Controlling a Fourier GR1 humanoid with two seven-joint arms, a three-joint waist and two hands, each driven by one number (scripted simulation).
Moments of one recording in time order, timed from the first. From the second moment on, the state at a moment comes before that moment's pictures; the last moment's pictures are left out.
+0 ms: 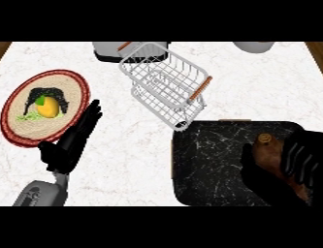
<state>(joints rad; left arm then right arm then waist) -0.13 0.24 -0.20 -1.34 0.17 0.01 -0.12 -0.24 -0.01 0.33 -2.33 1.17 0.32 1.16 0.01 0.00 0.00</state>
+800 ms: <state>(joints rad) -0.17 0.22 -0.21 -1.32 0.15 0.00 -0.10 -0.94 0.00 -0.07 -1.69 1.03 0.29 1.15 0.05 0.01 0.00</state>
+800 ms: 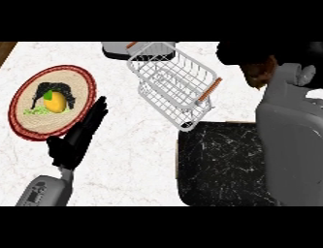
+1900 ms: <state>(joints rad) -0.18 0.19 -0.21 -1.31 0.13 -0.01 -0.12 -1.39 0.00 -0.34 -0.66 0.90 -0.21 0.97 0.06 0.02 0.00</state>
